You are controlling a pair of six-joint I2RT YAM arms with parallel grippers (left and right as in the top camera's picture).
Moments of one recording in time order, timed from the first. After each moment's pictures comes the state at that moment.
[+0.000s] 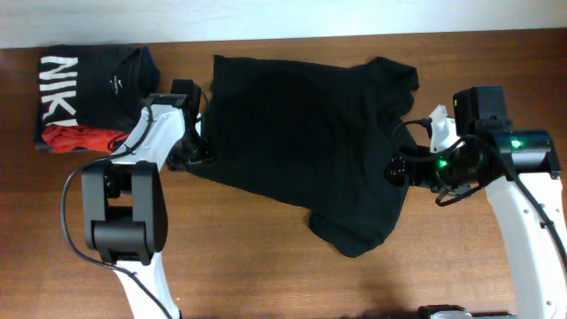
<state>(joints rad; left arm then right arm) -0.09 2.12 1.54 -0.99 -0.04 -0.21 -0.01 1.36 1.40 -1.34 -0.27 0.16</state>
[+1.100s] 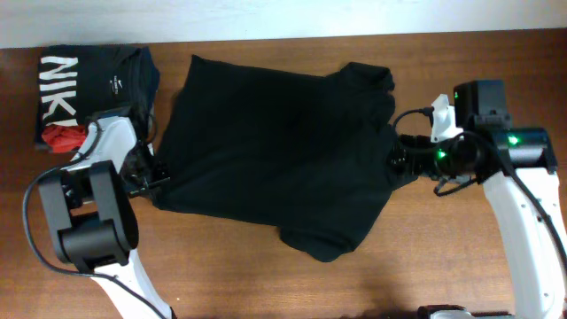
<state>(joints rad) 0.16 2.11 1.45 -1.14 -0.09 -0.21 -0.01 1.38 1.40 -1.24 -0.22 0.16</state>
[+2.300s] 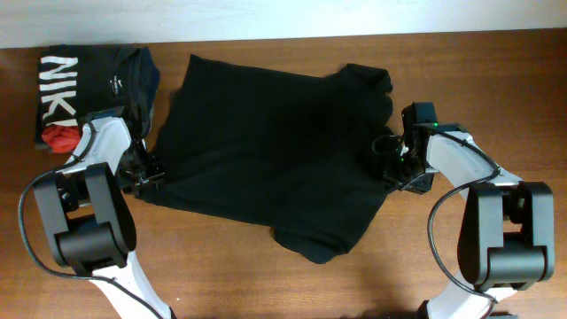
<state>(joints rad) 0.19 2.09 1.45 -1.05 -0.13 -0.21 -0.01 1.86 1.14 -0.80 -0.04 0.36</state>
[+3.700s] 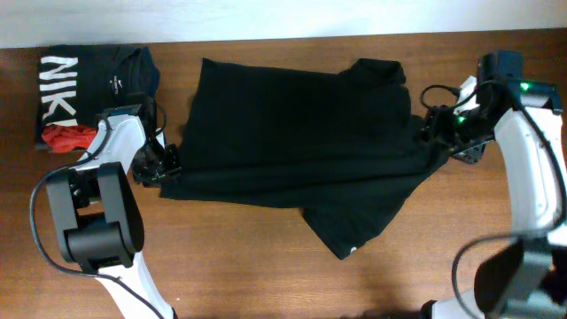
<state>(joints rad) 0.11 2.09 1.45 -1.01 0.00 -0.21 -0.16 1.66 1.58 -1.28 -0.25 0.25</state>
